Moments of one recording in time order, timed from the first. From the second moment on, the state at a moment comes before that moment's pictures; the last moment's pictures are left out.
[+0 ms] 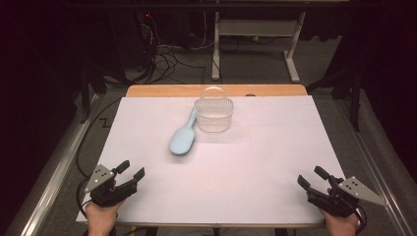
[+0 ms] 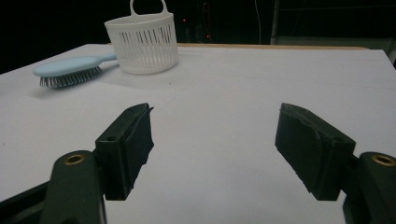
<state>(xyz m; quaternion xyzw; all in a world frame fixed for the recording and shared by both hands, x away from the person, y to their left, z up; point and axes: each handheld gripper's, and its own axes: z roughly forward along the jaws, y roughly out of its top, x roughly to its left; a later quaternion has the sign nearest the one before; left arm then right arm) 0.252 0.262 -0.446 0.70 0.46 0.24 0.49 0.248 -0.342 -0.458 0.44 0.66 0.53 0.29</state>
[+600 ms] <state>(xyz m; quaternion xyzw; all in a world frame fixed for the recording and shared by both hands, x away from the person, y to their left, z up) 0.261 0.255 -0.439 0.69 0.46 0.24 0.50 0.248 -0.342 -0.458 0.44 0.67 0.53 0.28</state>
